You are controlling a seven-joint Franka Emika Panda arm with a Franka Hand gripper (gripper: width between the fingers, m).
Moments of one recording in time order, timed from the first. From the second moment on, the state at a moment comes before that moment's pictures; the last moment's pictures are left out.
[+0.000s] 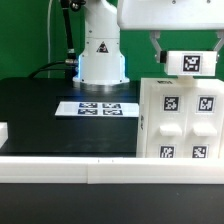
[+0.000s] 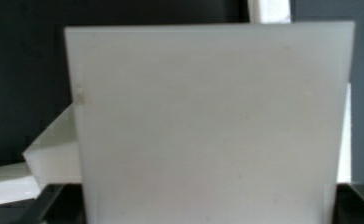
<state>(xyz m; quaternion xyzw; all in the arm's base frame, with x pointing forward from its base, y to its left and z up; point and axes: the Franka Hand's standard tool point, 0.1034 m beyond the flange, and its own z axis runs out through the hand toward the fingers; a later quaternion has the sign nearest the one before) 0.599 0.087 0.159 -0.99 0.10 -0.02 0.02</state>
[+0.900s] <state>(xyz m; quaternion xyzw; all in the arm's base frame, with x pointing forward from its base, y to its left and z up) 0.599 0.087 0.159 -0.99 0.10 -0.02 0.02</state>
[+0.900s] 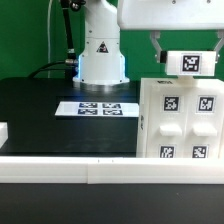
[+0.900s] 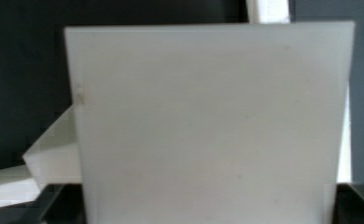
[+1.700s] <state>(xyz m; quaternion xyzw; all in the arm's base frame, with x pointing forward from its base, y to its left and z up) 0.601 0.092 0.159 -0.94 0.35 -0.03 0.04</state>
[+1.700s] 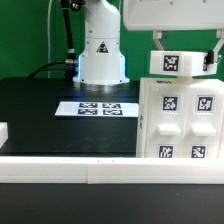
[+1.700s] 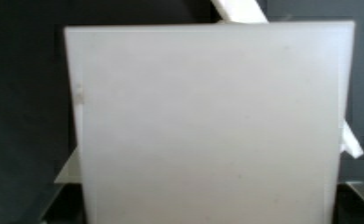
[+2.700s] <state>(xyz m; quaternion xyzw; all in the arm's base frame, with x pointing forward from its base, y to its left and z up) 0.608 0.098 0.159 -0.71 0.70 -0.02 0.09</state>
